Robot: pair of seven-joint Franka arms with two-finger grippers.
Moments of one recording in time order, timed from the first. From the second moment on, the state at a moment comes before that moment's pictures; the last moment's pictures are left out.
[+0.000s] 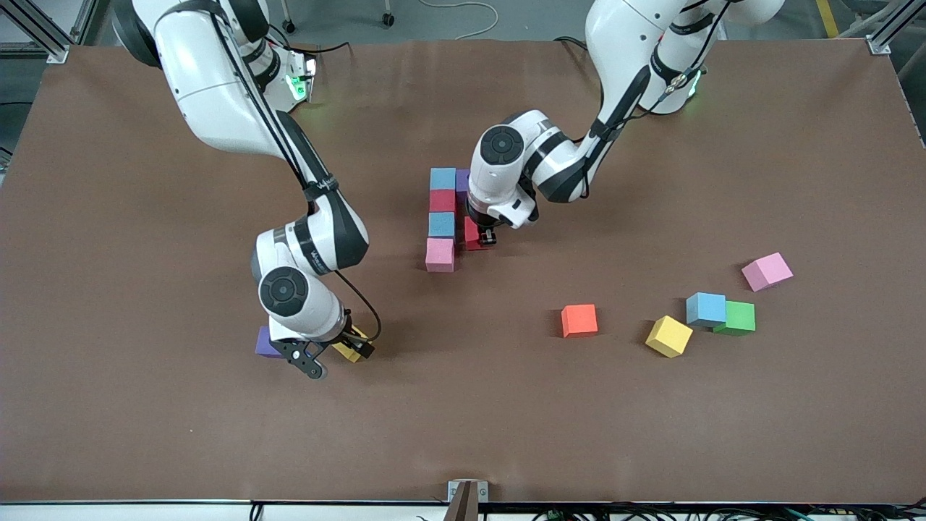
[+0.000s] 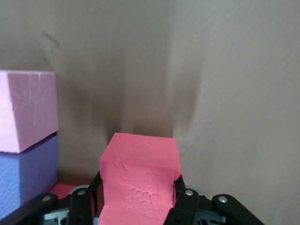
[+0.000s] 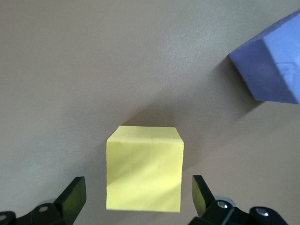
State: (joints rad) left arm -0.67 0.56 -0.21 -1.91 0.06 2.53 -2.60; right arm 0.44 0.81 -0.07 -1.39 0.06 2.20 0.99
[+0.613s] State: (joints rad) left arm -0.68 0.55 -0.21 -1.92 0.06 2.55 -2.61; right arm 0.43 0.85 -0.07 -1.36 0.03 2.23 0.99
